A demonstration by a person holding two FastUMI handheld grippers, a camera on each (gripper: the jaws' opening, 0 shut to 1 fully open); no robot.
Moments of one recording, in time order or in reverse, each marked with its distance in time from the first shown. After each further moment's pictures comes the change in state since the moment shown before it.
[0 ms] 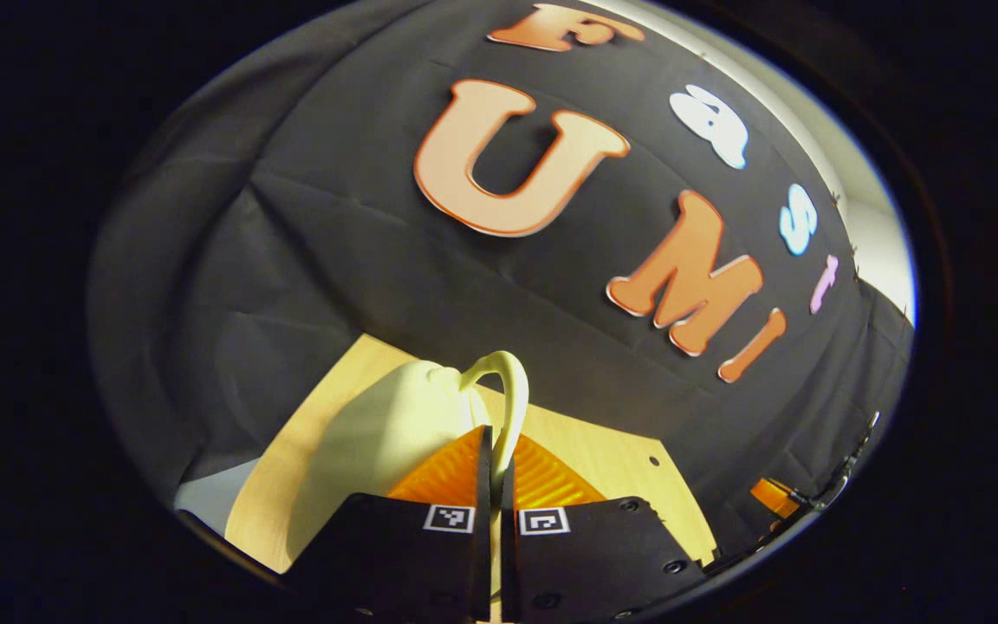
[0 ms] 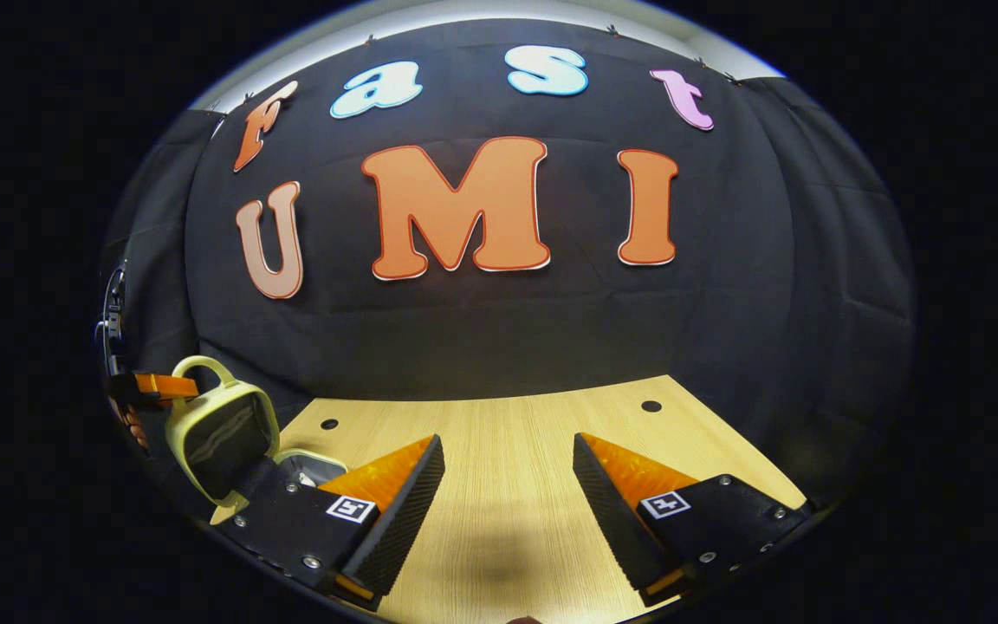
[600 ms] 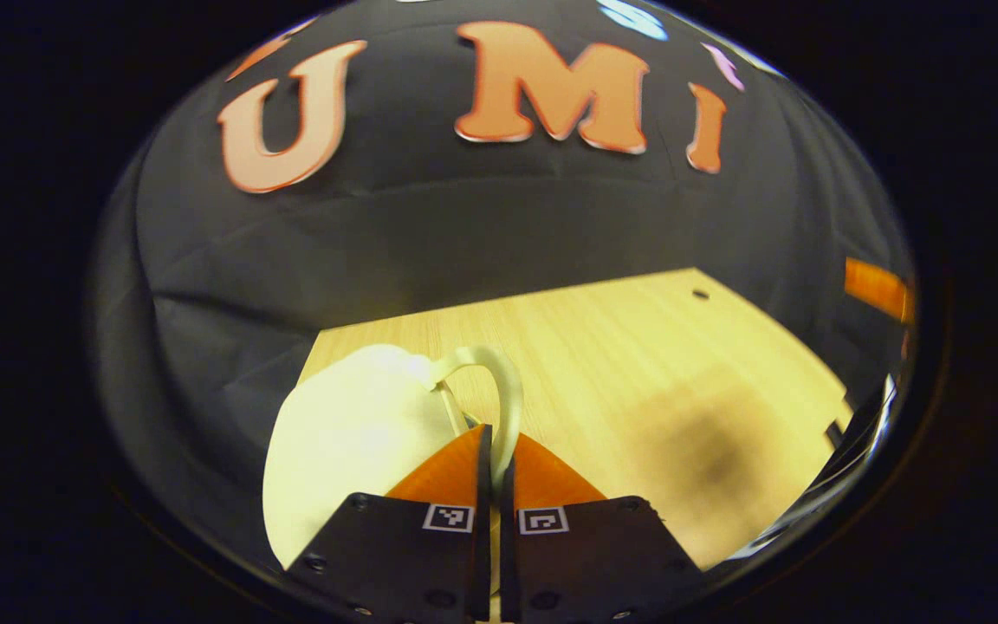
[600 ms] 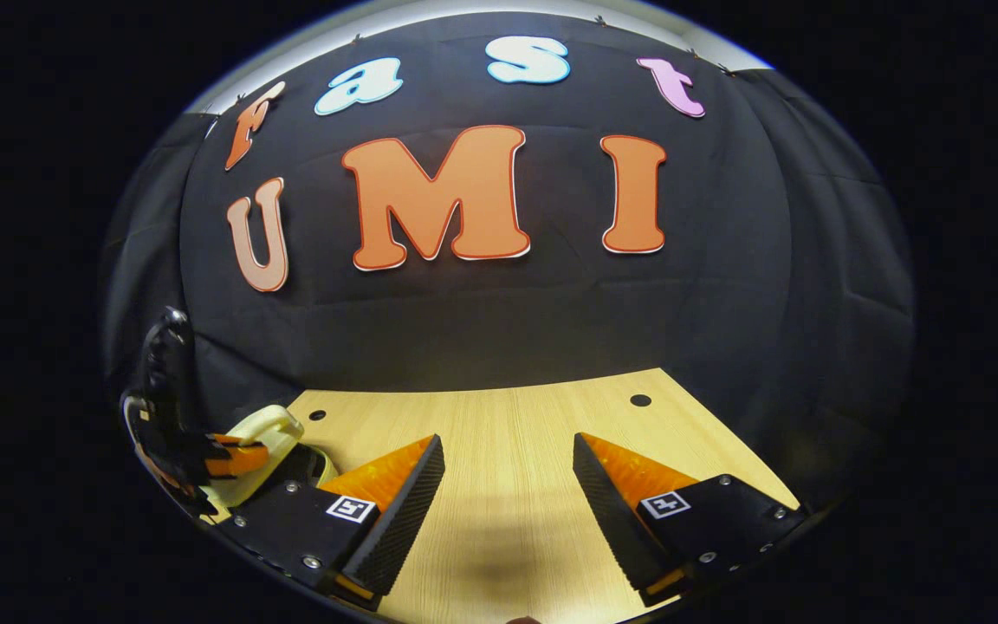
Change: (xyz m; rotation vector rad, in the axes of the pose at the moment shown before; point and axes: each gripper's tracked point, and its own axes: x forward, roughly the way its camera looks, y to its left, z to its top) left arm 0.076 -0.078 -0.156 0.657 0.286 0.137; right arm 0.009 -0.044 -0.013 -0.003 0.031 -0.005
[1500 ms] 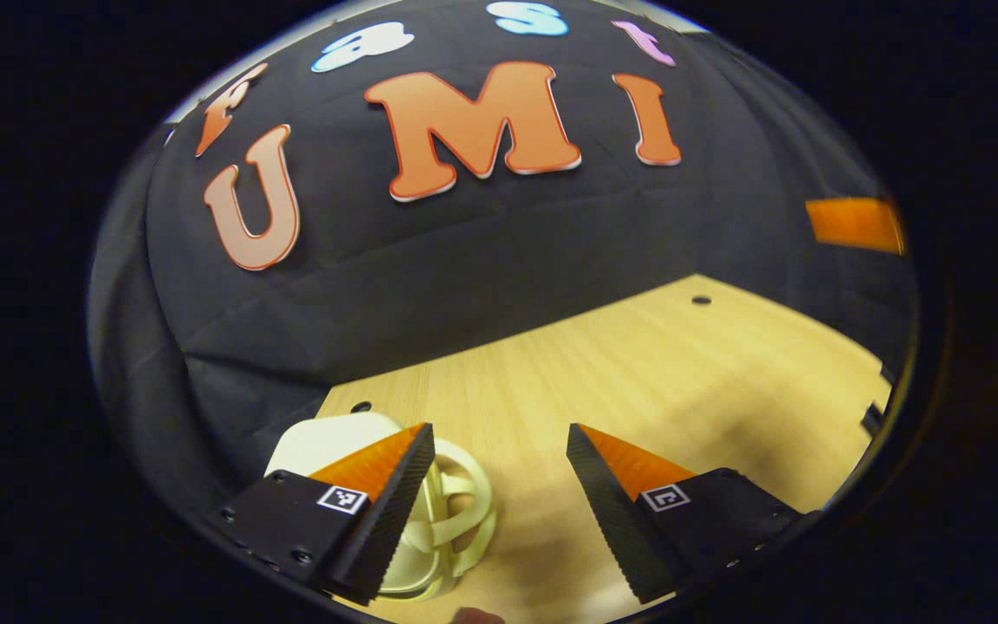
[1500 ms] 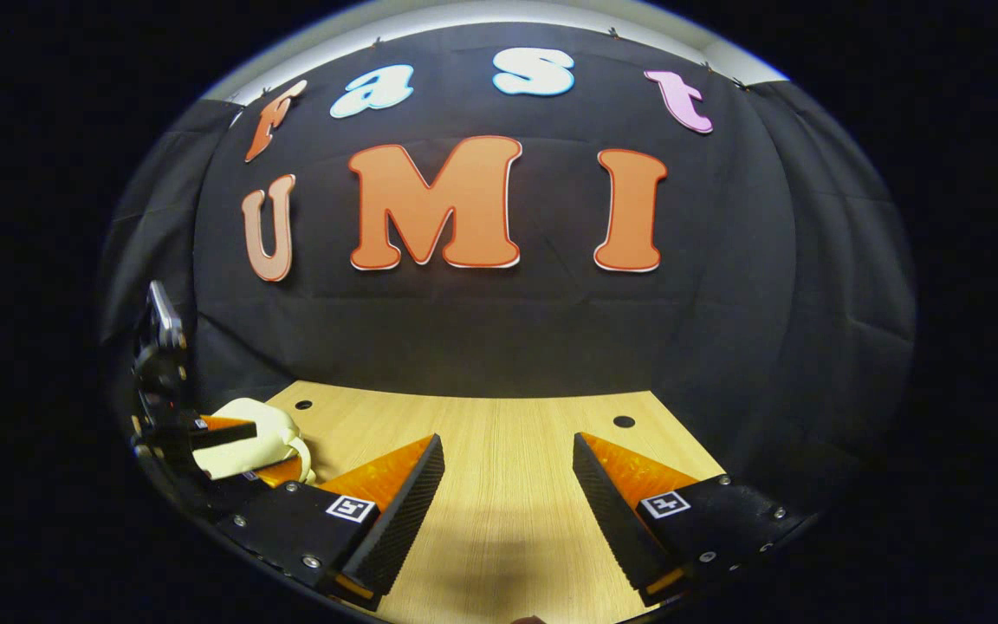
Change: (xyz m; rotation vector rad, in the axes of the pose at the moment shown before) left arm -0.053 -0.112 0.087 -0.015 -0.329 0.149; right arm -0.003 -0.044 0.006 -0.100 -0.093 0.042
